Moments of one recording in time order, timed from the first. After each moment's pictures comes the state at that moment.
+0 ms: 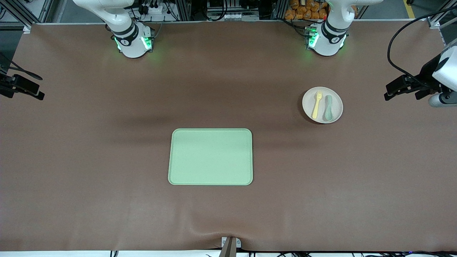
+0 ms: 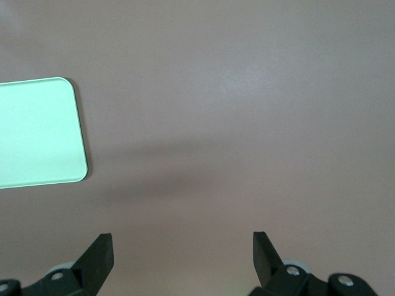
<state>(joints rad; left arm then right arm) -0.04 -0.01 0.00 -1.63 -0.04 1.60 -0.08 0.02 0.02 -0.13 -1.51 0.03 1.50 0.00</state>
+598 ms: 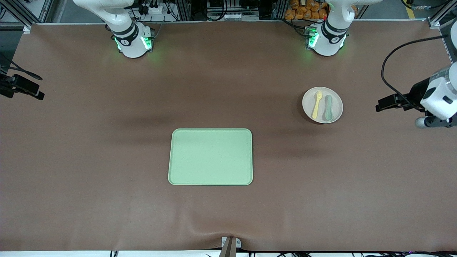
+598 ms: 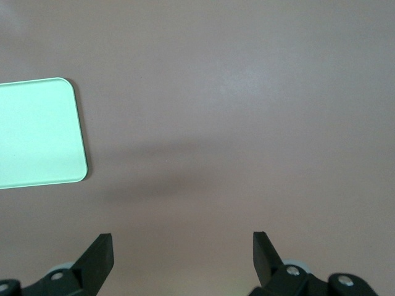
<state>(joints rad) 0.01 0.12 0.00 -1.64 -0.10 1.62 -0.04 0.02 0.02 -0.13 -1.51 0.03 1.50 0.00</state>
